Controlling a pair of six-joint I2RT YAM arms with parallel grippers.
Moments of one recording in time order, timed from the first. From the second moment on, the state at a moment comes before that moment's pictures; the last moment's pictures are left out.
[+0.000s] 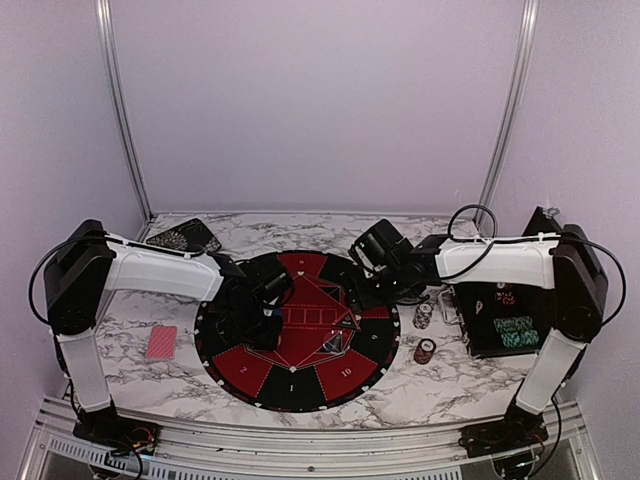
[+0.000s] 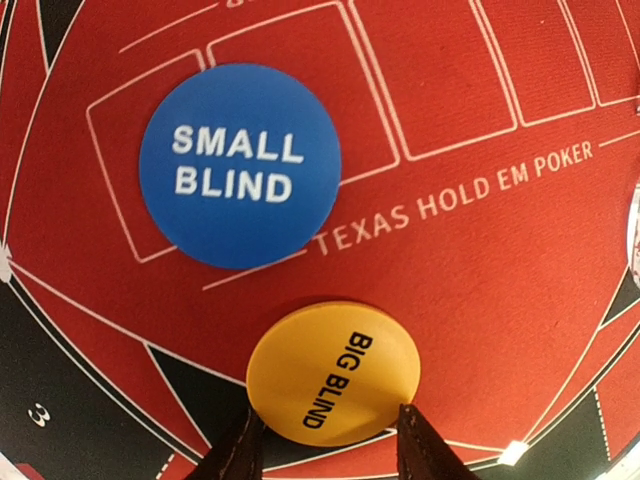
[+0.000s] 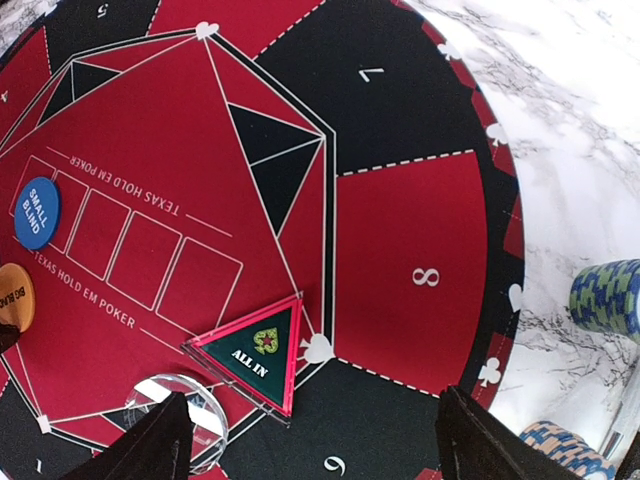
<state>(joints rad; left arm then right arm) -0.91 1.89 1.21 -0.66 -0.04 -0.55 0.79 1.73 1.20 -0.48 0.16 0.37</state>
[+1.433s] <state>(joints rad) -0.90 2.18 1.65 -0.66 -0.04 -0.44 0.79 1.69 1.19 -0.50 0.20 0.37</state>
